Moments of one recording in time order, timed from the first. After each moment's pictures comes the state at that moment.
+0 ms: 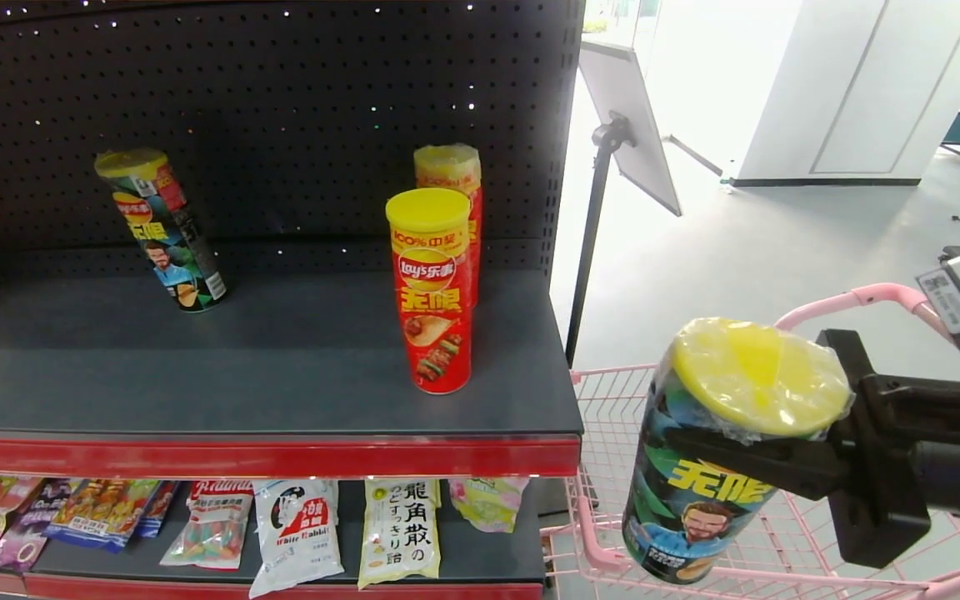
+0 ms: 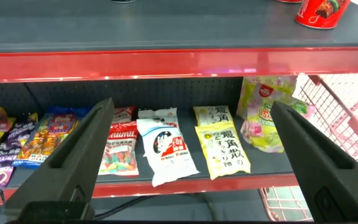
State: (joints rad) left arm 0.00 0.00 0.00 0.00 -0.05 -0.01; right arm 0.58 1.29 -0.60 -0.51 0.59 -0.35
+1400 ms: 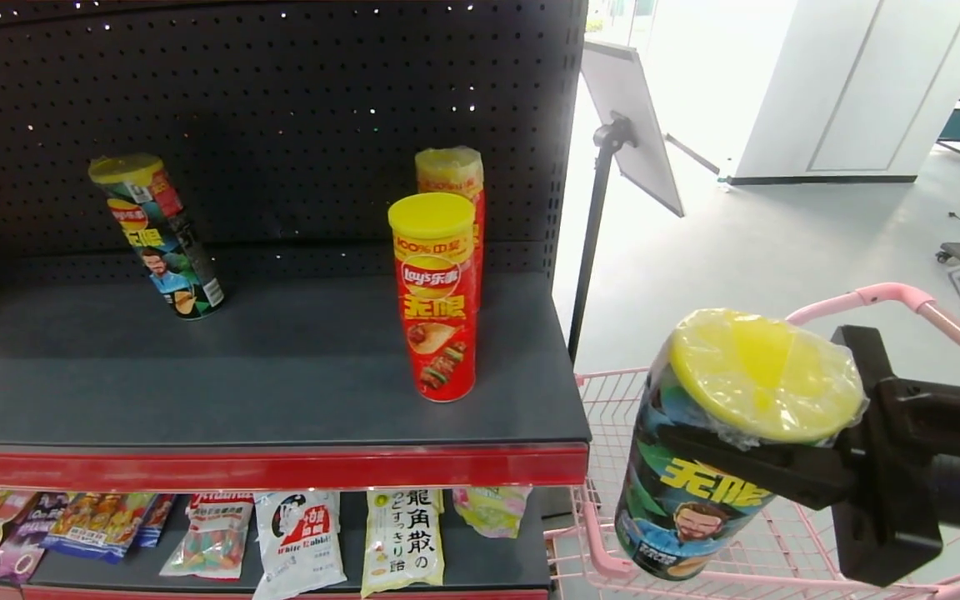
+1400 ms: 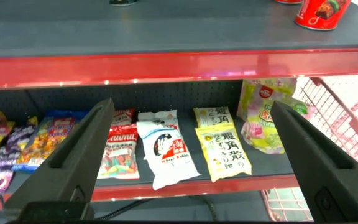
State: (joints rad) left arm 0.00 0.01 0.00 0.00 -0.05 -0.01; right arm 0.71 1.26 -0.61 -0.51 0.43 -0.36
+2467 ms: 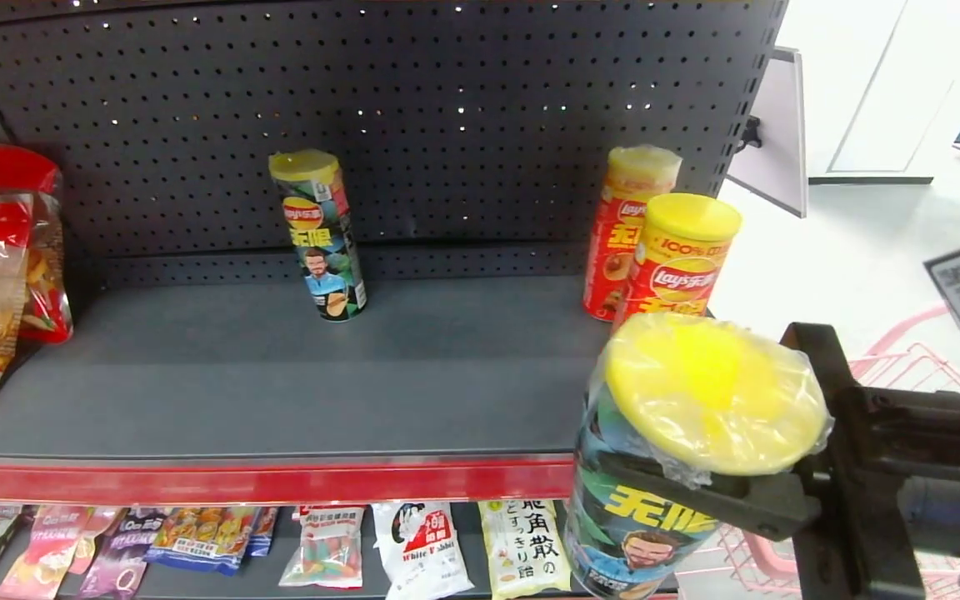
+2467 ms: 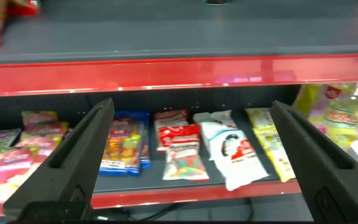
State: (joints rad) left arm 0.00 0.00 0.00 0.00 -0.05 -0.01; right arm 0.87 1.32 -0.69 -0.51 0.38 -0.35
